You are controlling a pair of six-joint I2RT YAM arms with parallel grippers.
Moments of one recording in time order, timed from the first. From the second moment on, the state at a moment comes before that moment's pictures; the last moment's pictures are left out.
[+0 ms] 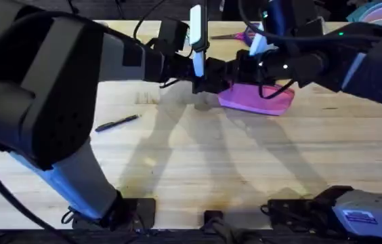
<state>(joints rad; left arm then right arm) -0.37 1.90 1.05 0.09 1.02 0.86 0.48 1.43 1.05 -0.50 -0.03 0.50</state>
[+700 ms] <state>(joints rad) -0.37 1.90 1.05 0.09 1.02 0.86 0.50 1.25 1.05 -0.72 0.04 0.27</state>
